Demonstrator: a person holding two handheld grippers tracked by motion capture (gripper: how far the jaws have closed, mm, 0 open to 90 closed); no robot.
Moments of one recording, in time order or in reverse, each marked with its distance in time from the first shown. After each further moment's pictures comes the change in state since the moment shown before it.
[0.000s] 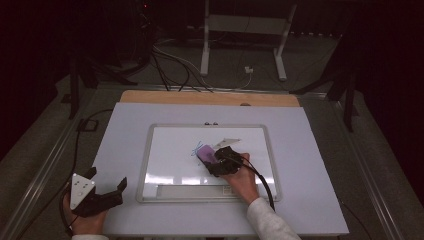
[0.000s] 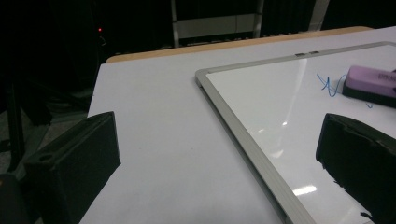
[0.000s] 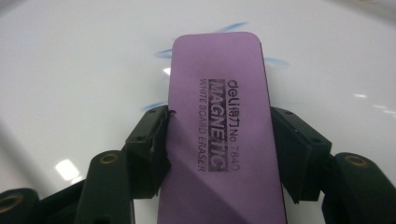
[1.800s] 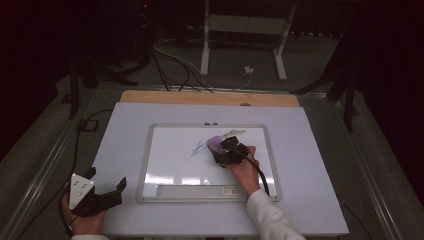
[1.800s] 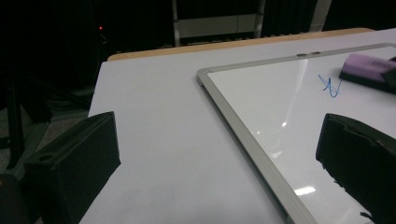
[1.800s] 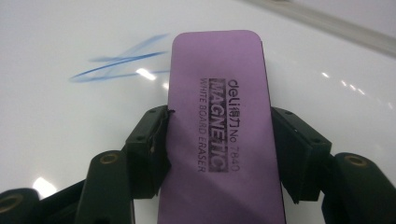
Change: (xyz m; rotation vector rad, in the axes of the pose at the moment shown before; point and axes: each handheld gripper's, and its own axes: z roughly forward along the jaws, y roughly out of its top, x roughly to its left) left arm 0.000 -0.001 0.001 0.001 0.002 -0.012; right arm -0.033 0.011 0.006 0.025 -0.116 0.110
